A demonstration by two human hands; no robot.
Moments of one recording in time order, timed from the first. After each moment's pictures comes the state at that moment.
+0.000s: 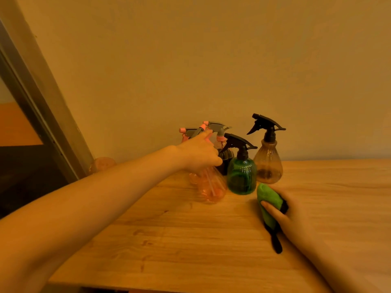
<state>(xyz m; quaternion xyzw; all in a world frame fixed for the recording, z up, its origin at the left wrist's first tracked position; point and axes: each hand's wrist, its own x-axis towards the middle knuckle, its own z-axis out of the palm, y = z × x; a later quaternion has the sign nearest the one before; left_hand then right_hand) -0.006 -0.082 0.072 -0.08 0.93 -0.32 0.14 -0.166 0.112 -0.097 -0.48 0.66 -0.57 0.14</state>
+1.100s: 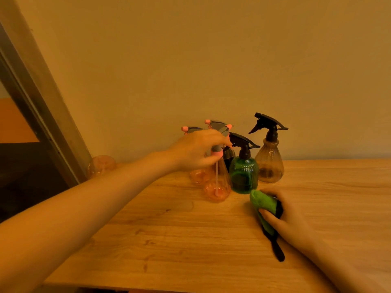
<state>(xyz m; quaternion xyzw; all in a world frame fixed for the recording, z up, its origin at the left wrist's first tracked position) 0.026 -0.077 0.073 -0.04 0.97 0.01 -0.22 -0.153 0.120 -0.087 -0.52 0.68 -0.49 0.15</state>
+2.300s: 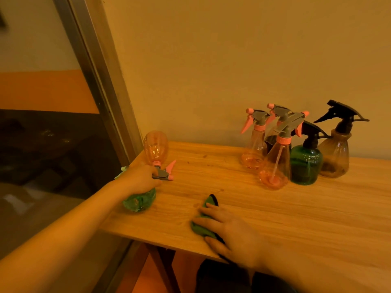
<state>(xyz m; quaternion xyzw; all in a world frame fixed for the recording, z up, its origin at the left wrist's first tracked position) 0.276 -0.141 -0.007 -0.52 0.85 0.07 0.05 0.057 0.038 -0.095 -0.83 0.52 -0.17 0.10</state>
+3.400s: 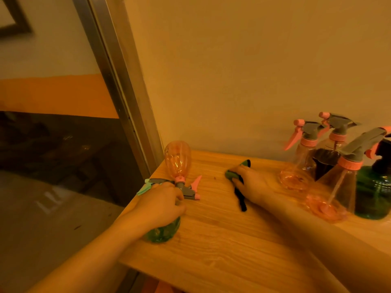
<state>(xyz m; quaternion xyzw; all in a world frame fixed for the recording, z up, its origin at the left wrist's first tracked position) 0.283 -0.154 -0.026 -0.52 0.85 0.09 0.01 0.019 -0.158 -0.080 -0.69 0.68 -0.23 0.10</state>
